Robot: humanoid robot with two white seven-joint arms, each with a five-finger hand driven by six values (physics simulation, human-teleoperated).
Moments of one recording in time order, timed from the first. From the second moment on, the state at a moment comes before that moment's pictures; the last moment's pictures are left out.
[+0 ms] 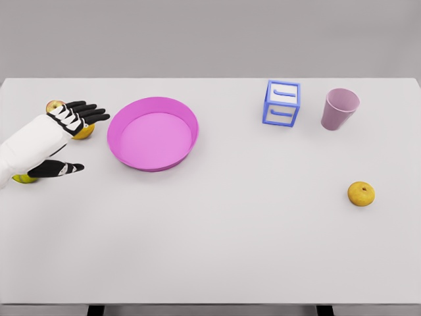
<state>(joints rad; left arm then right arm) -0.01 0.66 0.08 -1.78 -0.43 -0.61 -0.33 0.05 0.00 -0.30 0.08 0.25 -0.01 0.09</state>
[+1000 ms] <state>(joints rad) -0.19 0.67 0.12 -1.78 -0.36 -0.61 -0.61 0.05 0.00 -0.30 0.08 0.25 -0.01 0.09</state>
